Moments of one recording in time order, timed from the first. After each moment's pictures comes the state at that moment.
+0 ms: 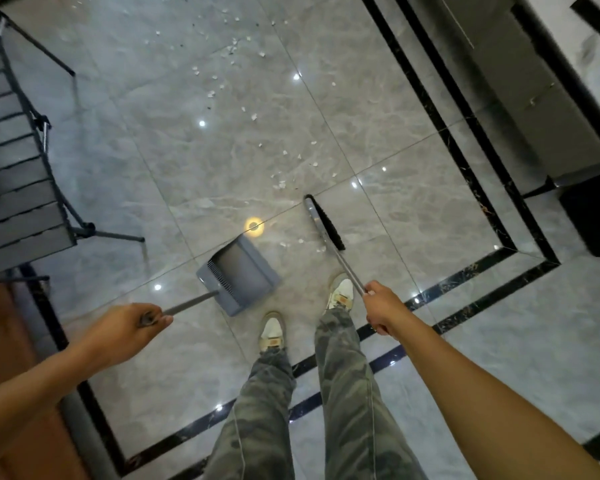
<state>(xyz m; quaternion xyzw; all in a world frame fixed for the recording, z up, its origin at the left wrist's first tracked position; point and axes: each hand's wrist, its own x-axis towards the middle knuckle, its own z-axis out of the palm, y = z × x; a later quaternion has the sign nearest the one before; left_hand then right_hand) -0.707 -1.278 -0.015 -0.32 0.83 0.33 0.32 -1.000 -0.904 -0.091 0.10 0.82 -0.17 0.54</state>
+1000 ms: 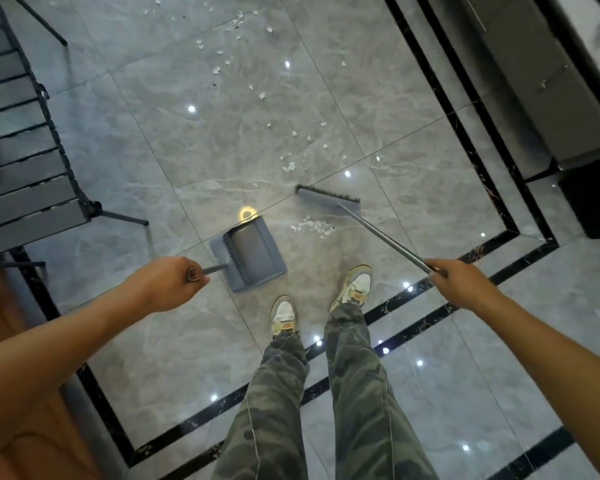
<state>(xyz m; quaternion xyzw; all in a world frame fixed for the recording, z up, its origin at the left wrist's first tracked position) -0.724 -1.309 -0.042 -0.24 0.86 0.25 0.37 -1.006 -0.868 -0.046 -0.11 0.90 -0.01 0.42</state>
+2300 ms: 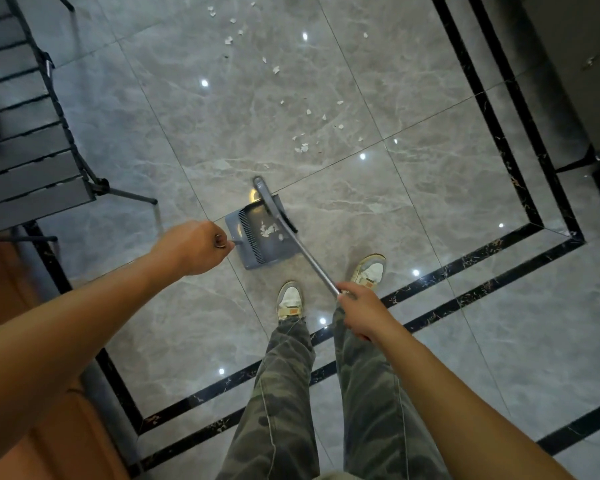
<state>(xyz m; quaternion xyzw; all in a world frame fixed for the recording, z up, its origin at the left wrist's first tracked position) -0.769 -1.296 -0.063 -0.25 0.88 0.20 0.36 -0.867 -0.982 -0.066 0.06 0.79 -0.21 0.57</state>
